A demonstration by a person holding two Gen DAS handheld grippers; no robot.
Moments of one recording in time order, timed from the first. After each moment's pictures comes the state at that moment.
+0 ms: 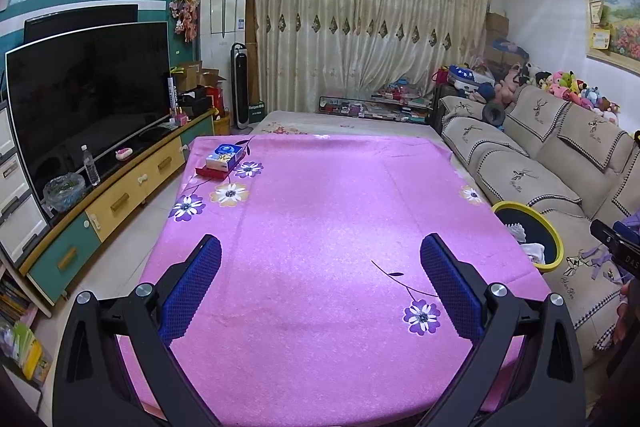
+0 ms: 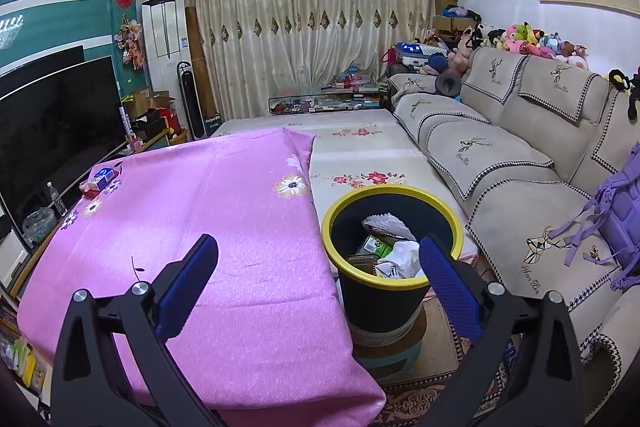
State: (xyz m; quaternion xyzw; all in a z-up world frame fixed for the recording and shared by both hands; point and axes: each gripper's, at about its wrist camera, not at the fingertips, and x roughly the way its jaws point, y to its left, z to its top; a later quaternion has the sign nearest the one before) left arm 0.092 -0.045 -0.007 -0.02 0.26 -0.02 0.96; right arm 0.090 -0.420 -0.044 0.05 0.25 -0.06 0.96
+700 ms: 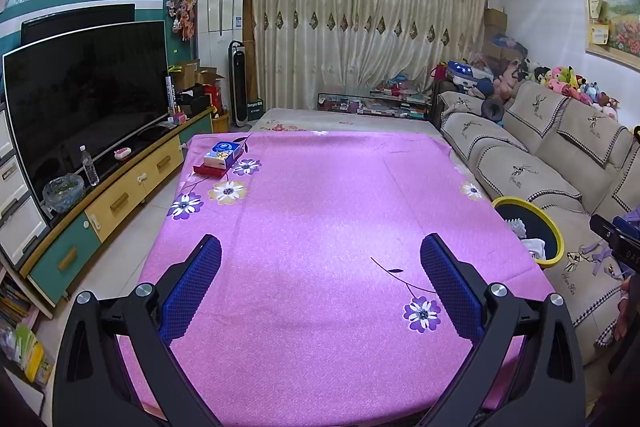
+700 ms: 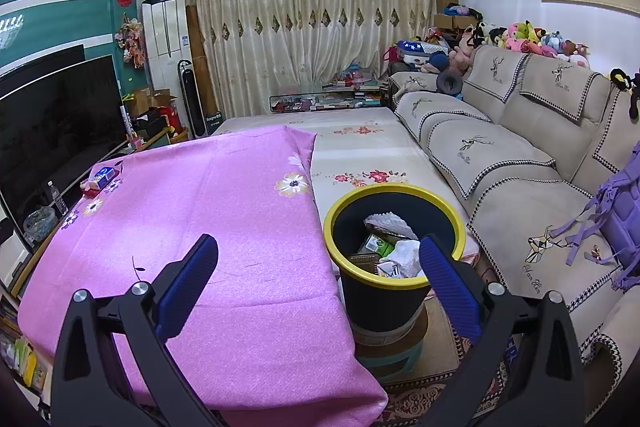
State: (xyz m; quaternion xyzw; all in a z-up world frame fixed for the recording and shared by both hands) left arm 0.092 -0.048 -0.012 -0.01 0.27 -0.02 0.96; right arm 0.091 -0.418 -0.047 0.05 0.25 -0.06 0.96
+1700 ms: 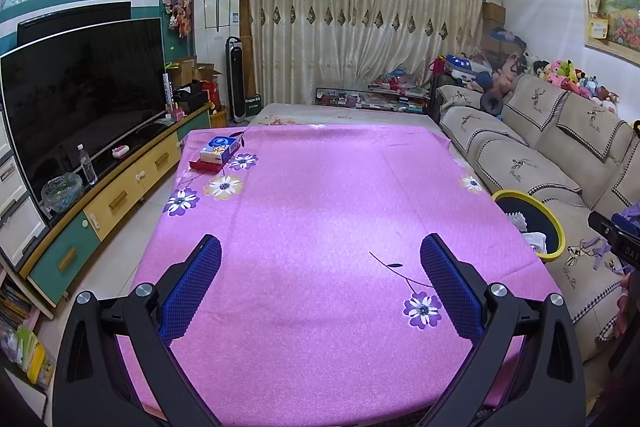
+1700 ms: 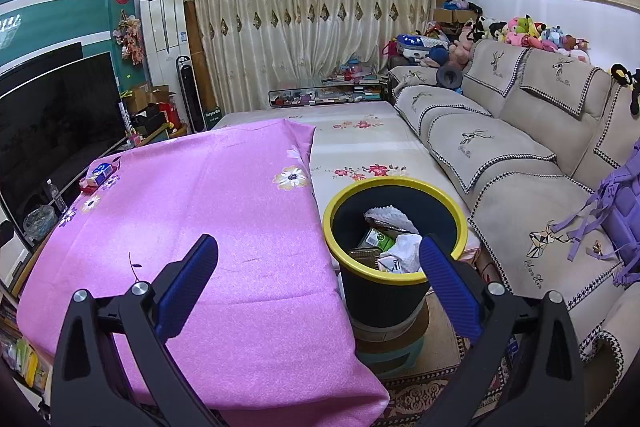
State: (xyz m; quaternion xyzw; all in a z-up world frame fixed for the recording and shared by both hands) left arm 0.098 -0.048 -0.019 -0.01 0.28 -0.03 0.96; right arm 0.095 -0.419 -0.056 0.05 0.26 -0.06 0.96
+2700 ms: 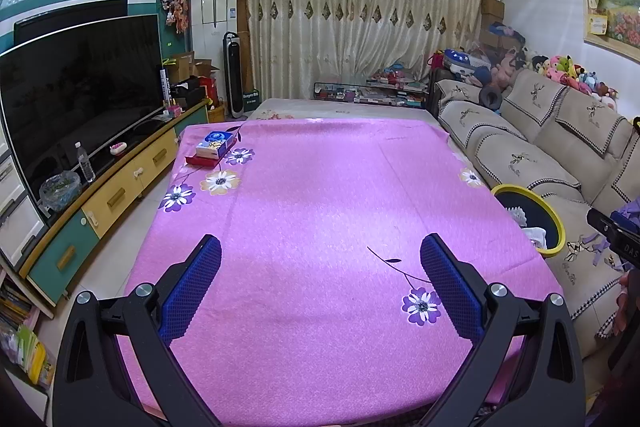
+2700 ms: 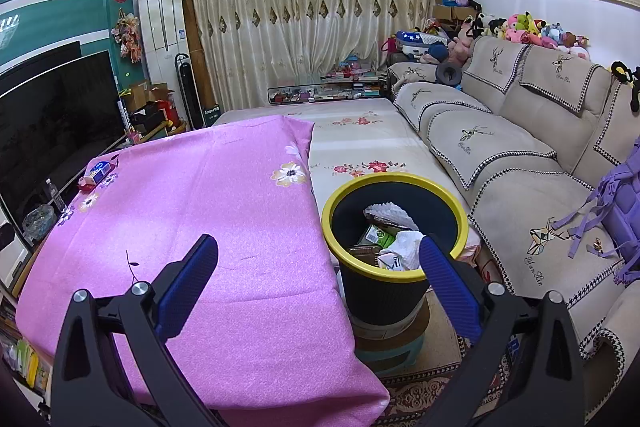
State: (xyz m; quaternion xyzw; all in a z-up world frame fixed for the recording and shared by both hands) left arm 0.103 -0.049 -0.026 -0.01 0.28 -0.03 0.96; right arm 0.094 -0.420 -0.056 0.05 0.26 -0.06 0.96
